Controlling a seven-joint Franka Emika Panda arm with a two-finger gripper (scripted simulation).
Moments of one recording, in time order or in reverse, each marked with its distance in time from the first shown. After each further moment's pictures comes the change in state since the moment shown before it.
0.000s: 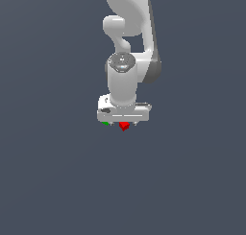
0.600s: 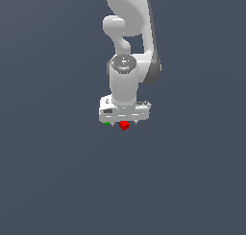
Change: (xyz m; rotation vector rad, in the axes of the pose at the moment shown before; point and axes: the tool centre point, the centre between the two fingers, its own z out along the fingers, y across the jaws) arm -0.009 -0.004 0.010 -0.001 -0.001 -0.074
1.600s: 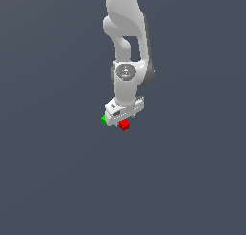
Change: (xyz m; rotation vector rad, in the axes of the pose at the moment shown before) arm -0.061 -0.009 0.063 -0.006 -0.008 -0.456
